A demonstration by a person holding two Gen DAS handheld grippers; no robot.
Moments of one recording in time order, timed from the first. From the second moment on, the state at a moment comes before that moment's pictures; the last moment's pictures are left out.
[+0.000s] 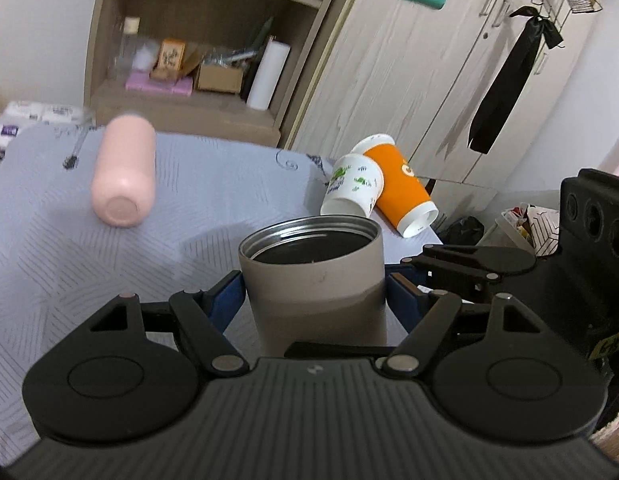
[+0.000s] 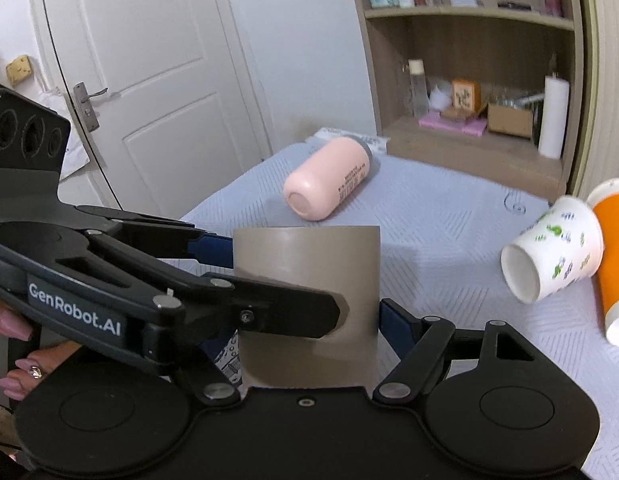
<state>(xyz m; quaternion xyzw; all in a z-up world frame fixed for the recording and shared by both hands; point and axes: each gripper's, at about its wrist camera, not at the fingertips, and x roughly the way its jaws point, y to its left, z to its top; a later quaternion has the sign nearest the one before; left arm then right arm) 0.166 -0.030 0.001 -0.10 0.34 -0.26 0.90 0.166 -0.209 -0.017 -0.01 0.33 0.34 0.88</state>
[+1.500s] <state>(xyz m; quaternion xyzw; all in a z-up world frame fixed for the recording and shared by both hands) 0.230 -0.052 -0.001 0.01 0.25 -0.24 0.94 0.221 -0.189 -0.045 -0.11 0.21 0.30 0.92</state>
